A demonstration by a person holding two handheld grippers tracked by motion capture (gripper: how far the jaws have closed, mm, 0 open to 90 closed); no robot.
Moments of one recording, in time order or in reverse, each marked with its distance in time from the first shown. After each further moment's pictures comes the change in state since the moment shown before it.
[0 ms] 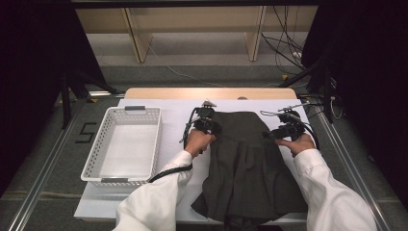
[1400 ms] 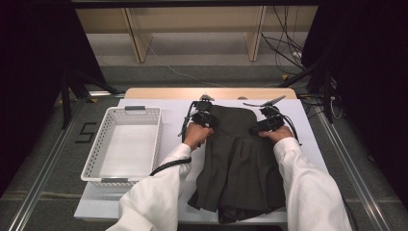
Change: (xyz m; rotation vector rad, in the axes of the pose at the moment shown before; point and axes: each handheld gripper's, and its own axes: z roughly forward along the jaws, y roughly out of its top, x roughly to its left) left arm 0.011 0.011 0.004 -0.010 0.026 -0.019; right arm -0.003 0.036 0.077 0.193 0.029 0.104
